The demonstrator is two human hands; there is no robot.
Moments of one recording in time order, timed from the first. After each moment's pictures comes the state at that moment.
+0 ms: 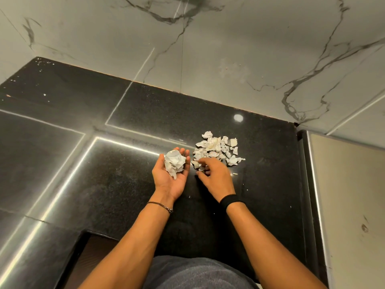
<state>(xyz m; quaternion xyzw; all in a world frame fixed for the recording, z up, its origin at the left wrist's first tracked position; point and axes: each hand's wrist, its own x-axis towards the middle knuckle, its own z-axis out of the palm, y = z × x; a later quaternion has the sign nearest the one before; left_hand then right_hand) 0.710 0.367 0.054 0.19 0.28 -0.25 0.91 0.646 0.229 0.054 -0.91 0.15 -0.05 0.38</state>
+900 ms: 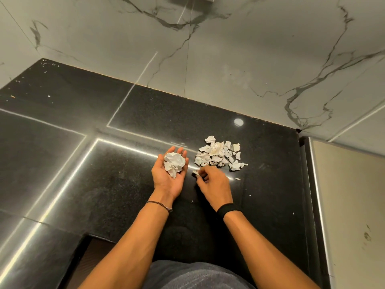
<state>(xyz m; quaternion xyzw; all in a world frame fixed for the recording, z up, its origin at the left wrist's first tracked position) 0.727 0.374 0.052 0.24 0.27 -0.23 0.91 0.645 0.244 0.043 -0.93 0.16 -0.06 0.34</state>
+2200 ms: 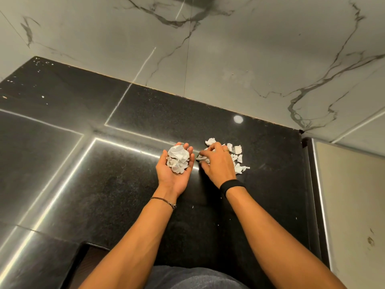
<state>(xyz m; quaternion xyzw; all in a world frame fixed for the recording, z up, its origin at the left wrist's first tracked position) 0.751 0.357 0.045 0.21 0.26 -0.26 0.90 0.710 0.207 0.052 -0.98 0.10 -0.06 0.19</state>
